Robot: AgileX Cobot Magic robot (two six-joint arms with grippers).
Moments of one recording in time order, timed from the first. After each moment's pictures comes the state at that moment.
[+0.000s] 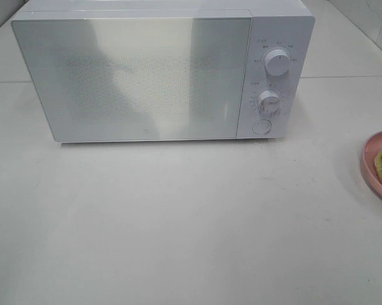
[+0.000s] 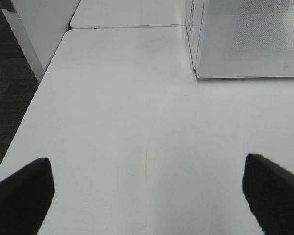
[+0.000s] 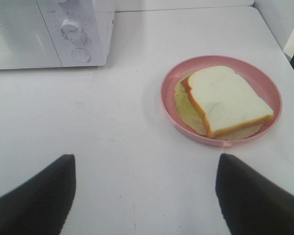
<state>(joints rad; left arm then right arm) 0.03 0.00 -0.50 0.00 1.03 0.05 0.09 0.00 -0.51 -0.08 1.04 0.13</state>
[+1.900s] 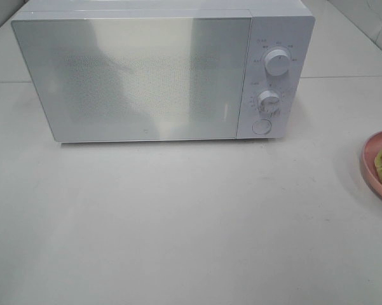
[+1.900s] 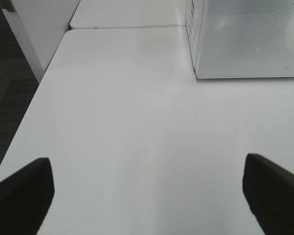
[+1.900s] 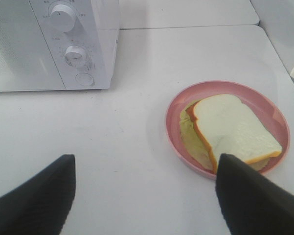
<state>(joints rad) 0.03 0.00 -0.50 0.00 1.03 0.05 0.09 0.25 -0.56 -0.08 0.84 0.14</state>
